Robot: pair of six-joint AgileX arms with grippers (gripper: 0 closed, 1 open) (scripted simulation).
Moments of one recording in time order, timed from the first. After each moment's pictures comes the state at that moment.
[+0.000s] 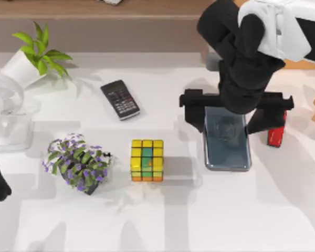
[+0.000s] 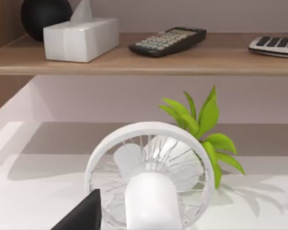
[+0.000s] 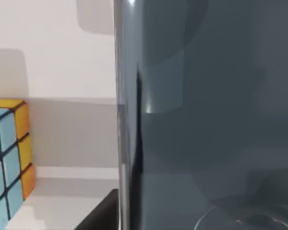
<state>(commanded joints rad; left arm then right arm) 0.00 0.00 0.00 0.00 0.00 0.00 0.56 1.98 1.60 -1.06 0.00 0.58</state>
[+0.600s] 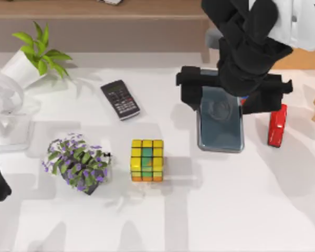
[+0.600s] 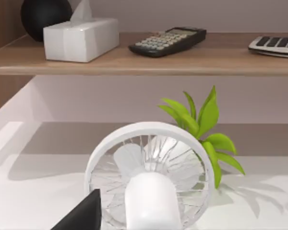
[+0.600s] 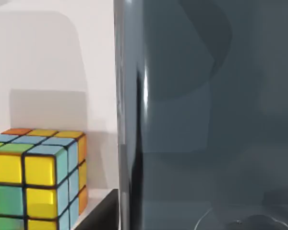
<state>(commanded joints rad) 0.00 0.00 0.00 0.00 0.00 0.00 0.56 1.92 1.63 -1.01 0.00 0.59</state>
